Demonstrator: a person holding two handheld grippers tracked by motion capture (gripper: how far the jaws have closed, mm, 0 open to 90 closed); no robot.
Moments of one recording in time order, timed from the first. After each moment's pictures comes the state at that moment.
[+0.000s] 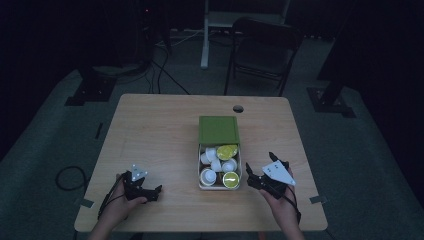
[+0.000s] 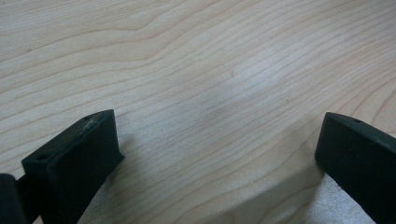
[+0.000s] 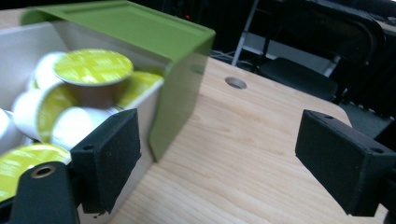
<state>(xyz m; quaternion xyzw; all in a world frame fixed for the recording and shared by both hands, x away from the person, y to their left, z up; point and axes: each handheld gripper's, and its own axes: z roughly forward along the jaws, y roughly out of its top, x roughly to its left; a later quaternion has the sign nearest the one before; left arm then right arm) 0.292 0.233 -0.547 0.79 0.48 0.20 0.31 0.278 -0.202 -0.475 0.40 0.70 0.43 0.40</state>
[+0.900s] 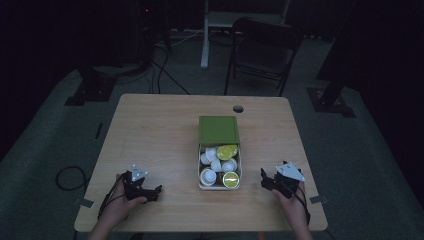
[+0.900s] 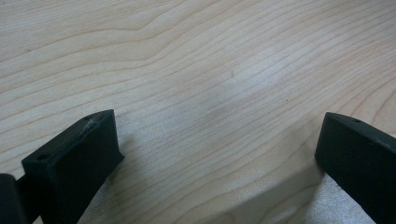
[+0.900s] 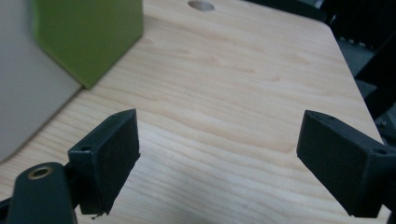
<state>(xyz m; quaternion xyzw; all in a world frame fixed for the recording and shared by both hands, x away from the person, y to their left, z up) 0.292 0.233 -0.547 0.79 0.48 0.20 0.31 0.297 -0.253 -0.524 0.49 0.71 0.36 0.36</state>
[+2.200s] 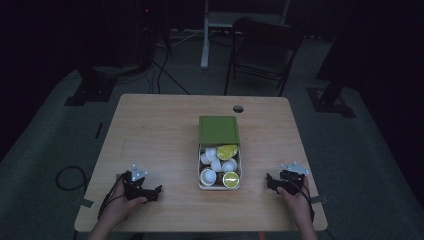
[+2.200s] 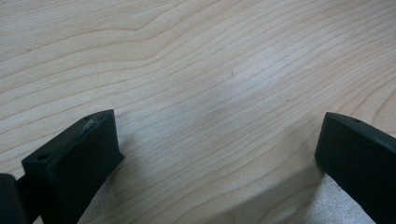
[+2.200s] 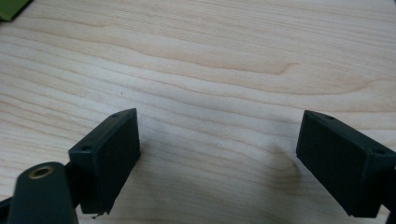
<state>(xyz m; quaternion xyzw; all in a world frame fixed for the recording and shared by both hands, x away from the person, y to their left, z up) 0.292 0.233 -0.547 0.79 0.48 0.20 0.31 0.314 -0.280 -0.550 0.57 0.72 0.30 0.27</state>
